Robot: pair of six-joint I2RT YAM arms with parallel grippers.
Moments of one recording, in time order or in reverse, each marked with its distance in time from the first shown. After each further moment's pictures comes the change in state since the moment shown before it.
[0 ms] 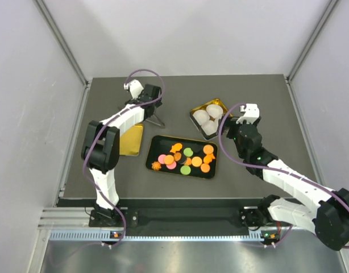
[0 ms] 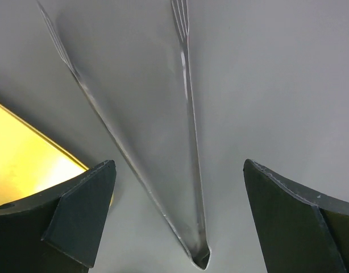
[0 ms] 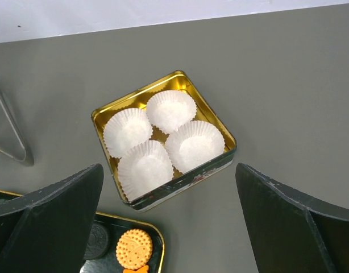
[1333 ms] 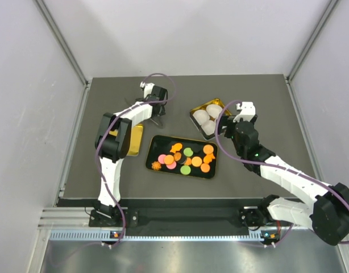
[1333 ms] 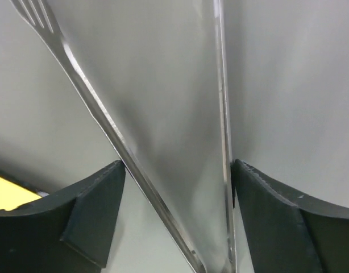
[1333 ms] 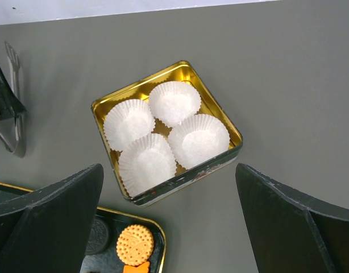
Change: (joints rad) left arm -0.002 0.251 0.186 -0.081 0.079 0.280; right arm -0.001 0.054 0.040 -0.041 -0.024 0.006
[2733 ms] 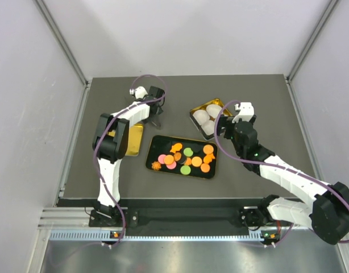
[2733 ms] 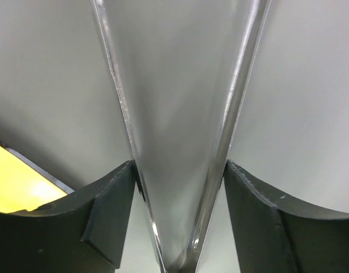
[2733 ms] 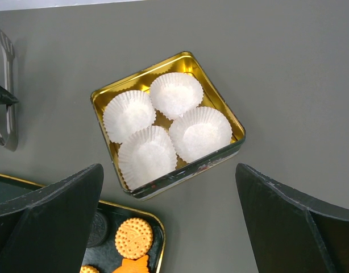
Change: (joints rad) left arm 0.019 -0.028 -0.036 -0.048 0.035 -0.359; right arm 0.000 0.010 0.001 -0.019 -0.019 0.000
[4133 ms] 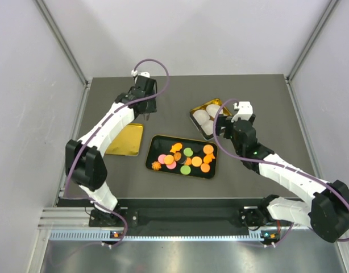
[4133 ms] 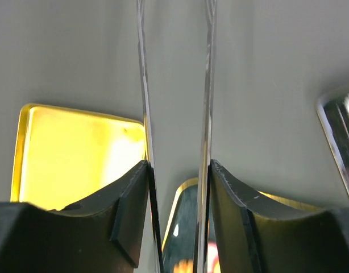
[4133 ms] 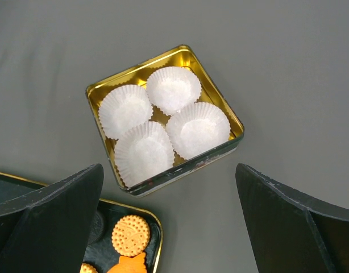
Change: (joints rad) left arm -0.055 -0.448 -0.056 -0.201 0.140 0.514; right arm -0.004 0.017 0.021 -0.032 -0.002 0.000
